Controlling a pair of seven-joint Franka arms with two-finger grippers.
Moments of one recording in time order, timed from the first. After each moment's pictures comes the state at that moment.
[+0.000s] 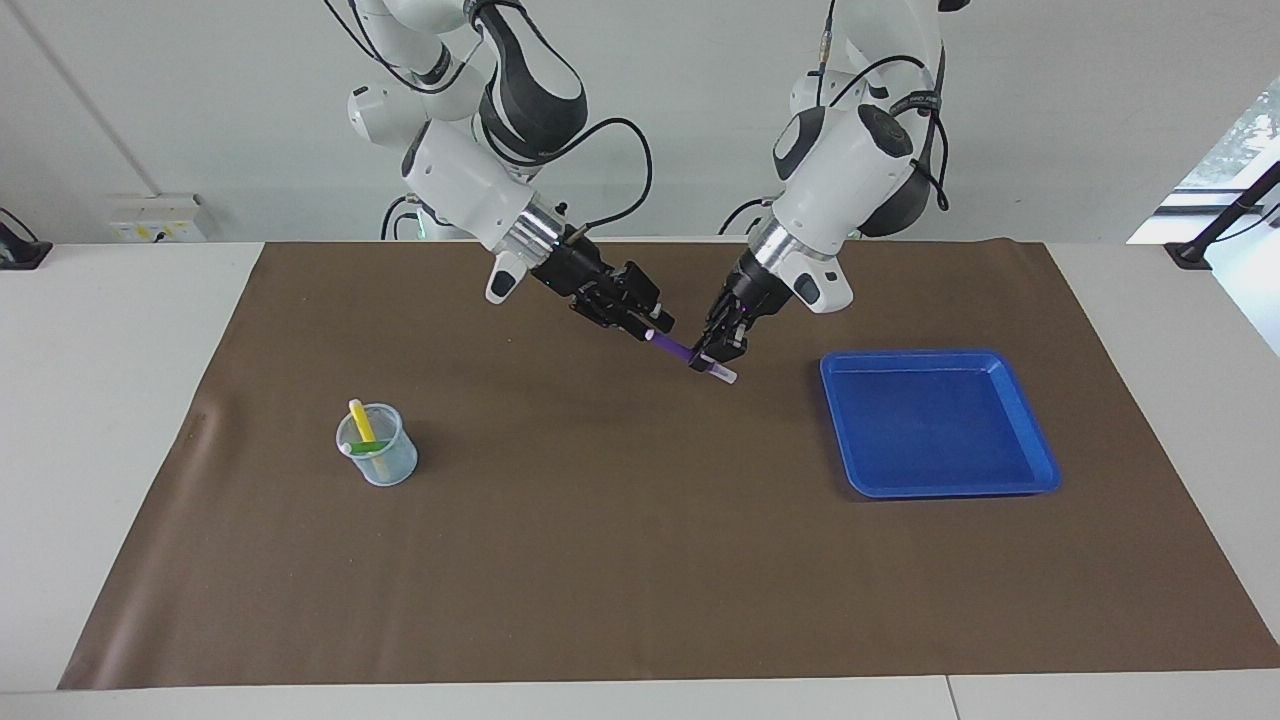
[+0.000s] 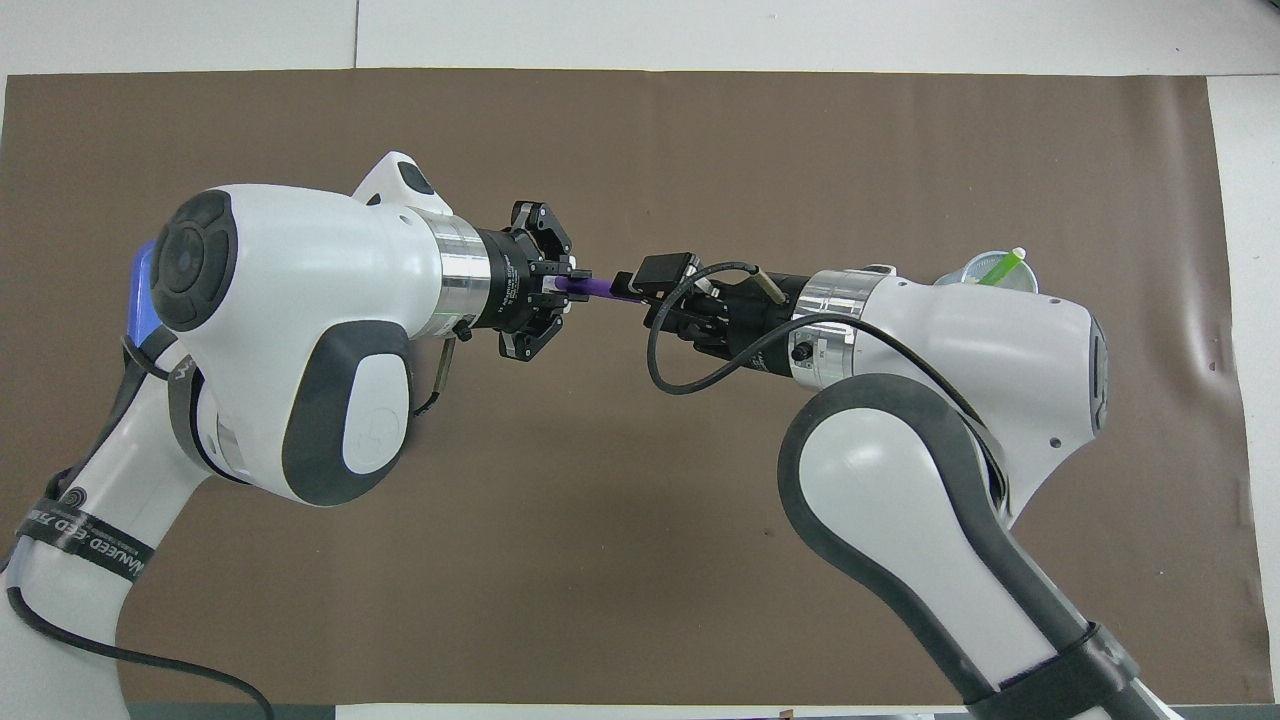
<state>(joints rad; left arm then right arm) -0.45 0.12 -0.09 -1.83 -0.46 2.29 -1.57 0.40 0.04 0.09 -2.01 1.10 2.50 0.24</state>
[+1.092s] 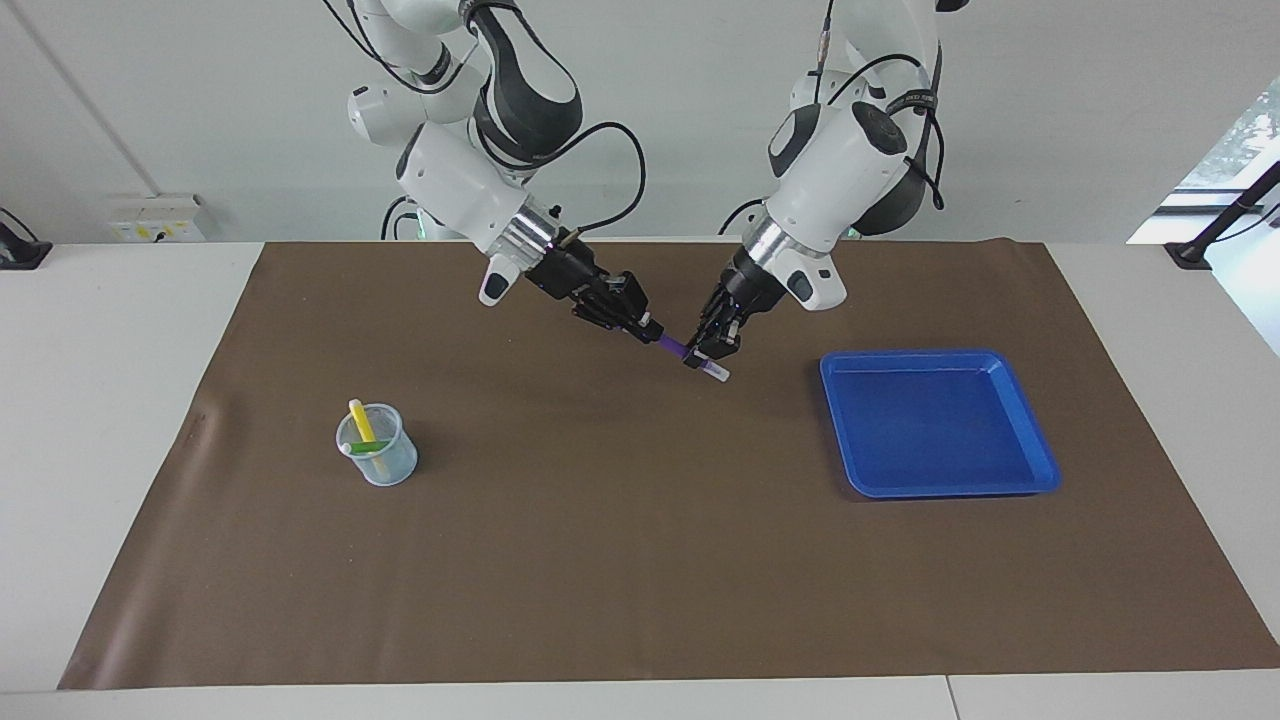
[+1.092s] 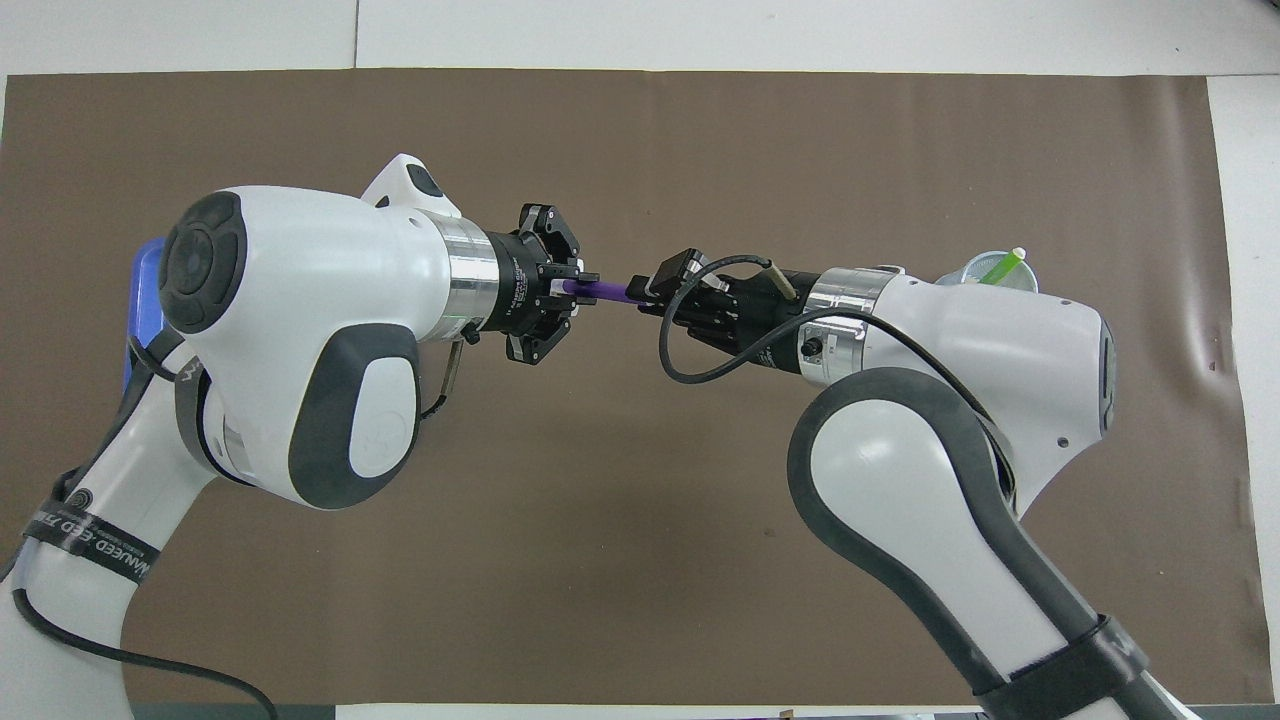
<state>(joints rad) -0.46 0.12 -0.09 -1.82 -0.46 2.28 -1.58 0.40 0.04 0.08 -2.02 1.12 2.51 0.24</state>
